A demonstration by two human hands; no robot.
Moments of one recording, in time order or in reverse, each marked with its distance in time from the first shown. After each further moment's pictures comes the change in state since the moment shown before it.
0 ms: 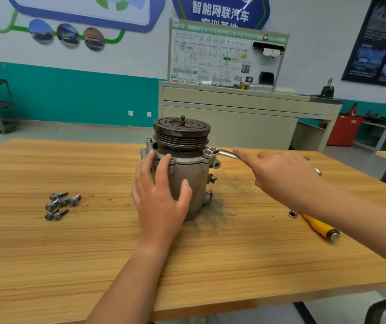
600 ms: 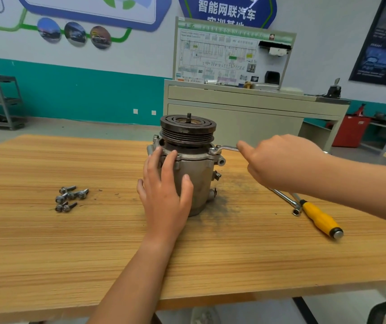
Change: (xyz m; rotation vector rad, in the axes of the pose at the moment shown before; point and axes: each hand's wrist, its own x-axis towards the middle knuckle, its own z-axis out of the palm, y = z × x) left_hand -0.002 0.004 -0.003 -0.057 -0.048 -0.066; right_hand 0.018 -0.005 -0.028 -0.222 -0.130 -0.099
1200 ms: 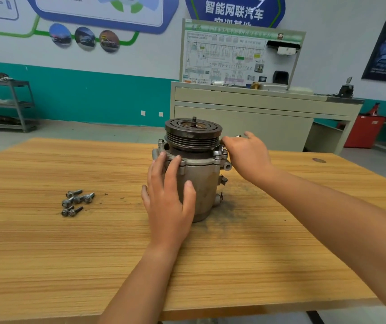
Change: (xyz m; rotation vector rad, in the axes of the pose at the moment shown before) left_hand -0.001 -0.002 0.000 -0.035 0.000 -0.036; right_hand 0.083 -0.024 0.070 0.369 0.330 0.176
